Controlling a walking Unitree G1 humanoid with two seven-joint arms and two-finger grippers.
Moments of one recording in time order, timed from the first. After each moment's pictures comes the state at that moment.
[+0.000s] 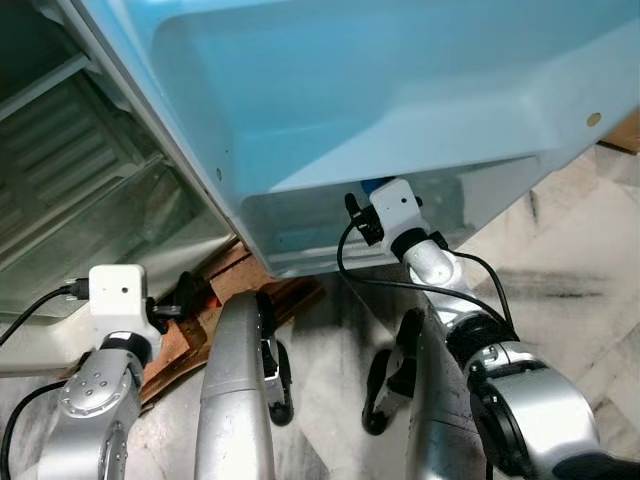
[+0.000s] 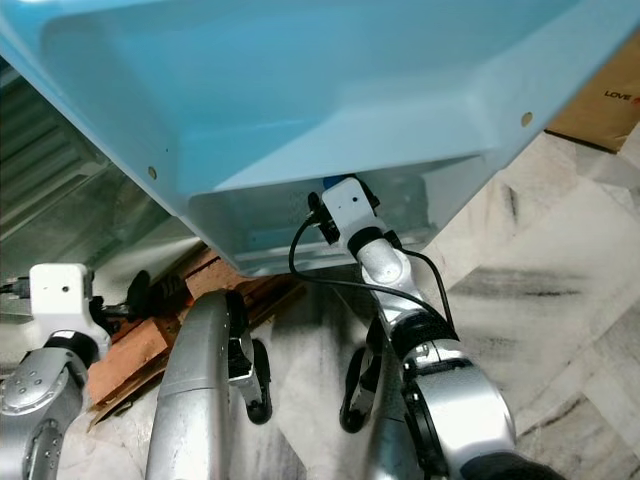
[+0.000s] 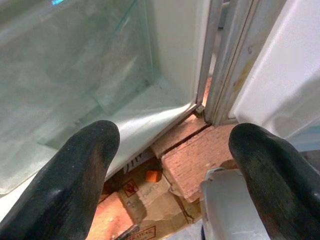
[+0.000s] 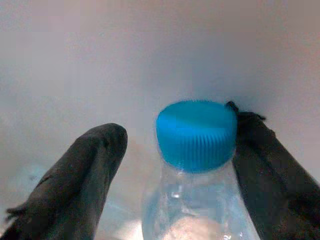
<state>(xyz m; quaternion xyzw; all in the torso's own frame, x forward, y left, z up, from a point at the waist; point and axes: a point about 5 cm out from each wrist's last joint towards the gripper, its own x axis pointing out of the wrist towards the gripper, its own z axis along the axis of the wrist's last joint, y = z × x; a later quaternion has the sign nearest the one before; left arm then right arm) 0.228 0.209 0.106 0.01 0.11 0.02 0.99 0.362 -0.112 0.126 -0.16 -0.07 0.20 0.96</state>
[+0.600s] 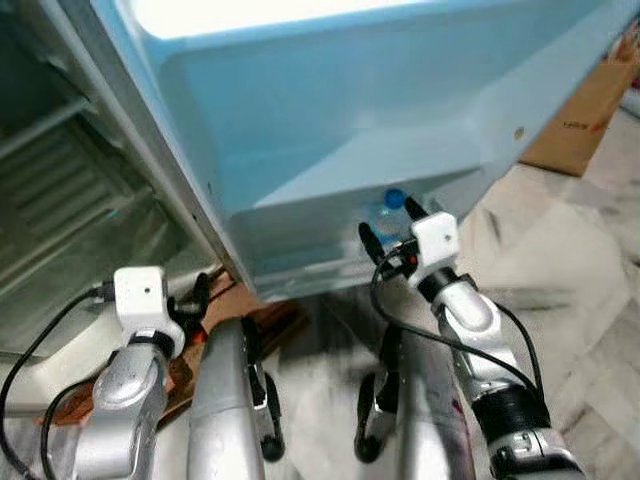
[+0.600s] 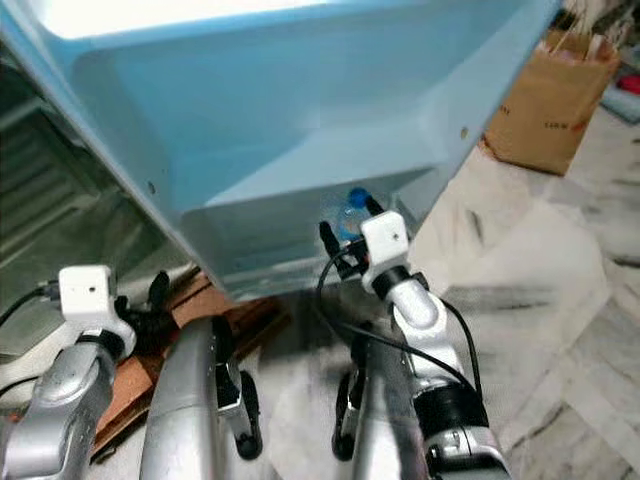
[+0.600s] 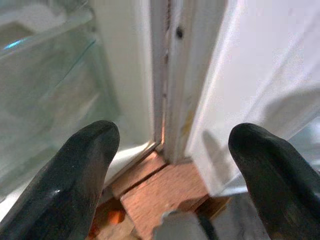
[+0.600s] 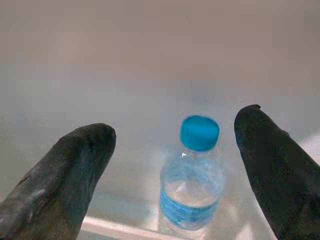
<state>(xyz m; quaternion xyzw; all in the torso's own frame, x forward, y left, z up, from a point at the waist) 0.244 0.192 0.087 -0.02 0.11 0.02 0.99 0.306 -0.143 0.107 -0.06 -0.06 0.19 0.98</state>
